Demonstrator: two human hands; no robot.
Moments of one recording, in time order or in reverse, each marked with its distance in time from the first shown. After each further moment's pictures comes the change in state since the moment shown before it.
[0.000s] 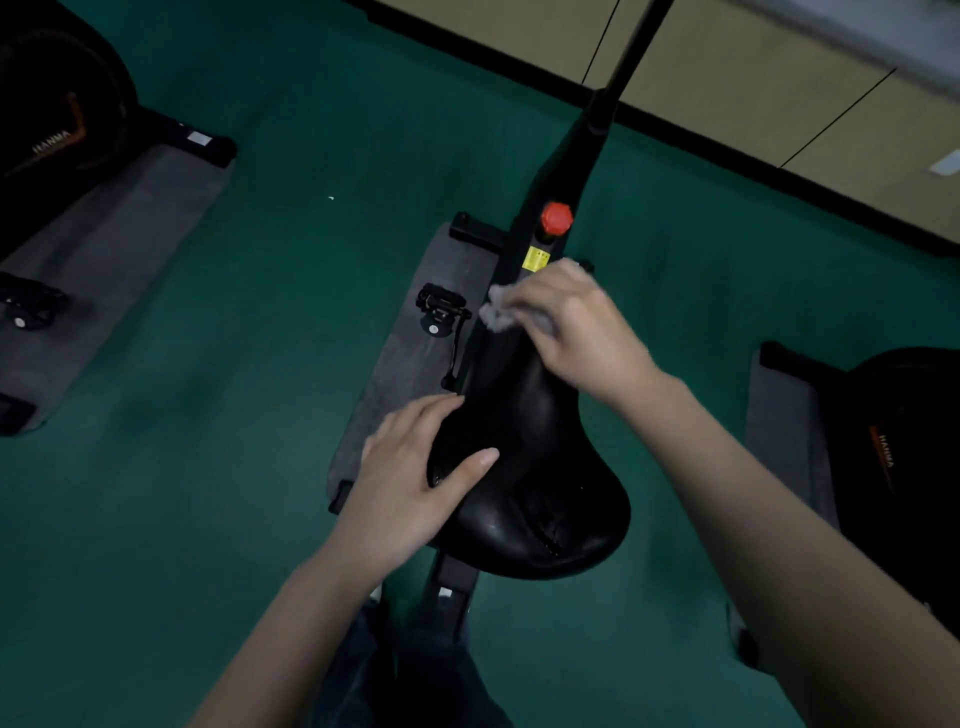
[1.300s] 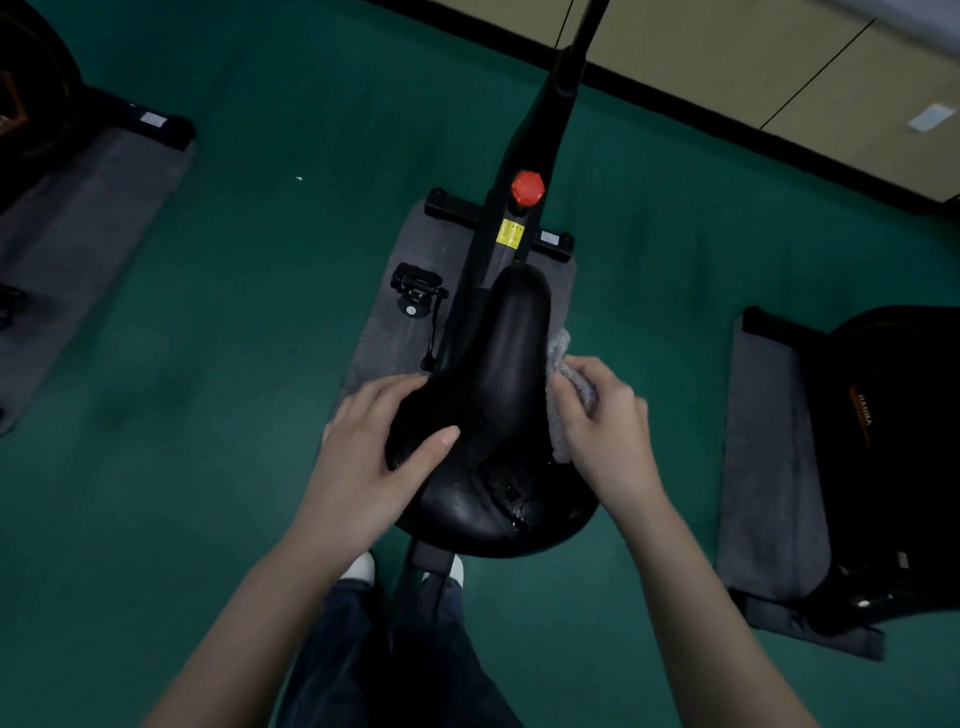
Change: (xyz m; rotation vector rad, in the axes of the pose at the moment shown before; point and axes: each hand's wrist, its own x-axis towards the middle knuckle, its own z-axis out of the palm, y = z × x) left_hand -0.003 0.003 0.001 -0.065 0.028 -0.012; right_hand -0.102 -0.030 0.016 0.372 0.192 0.850
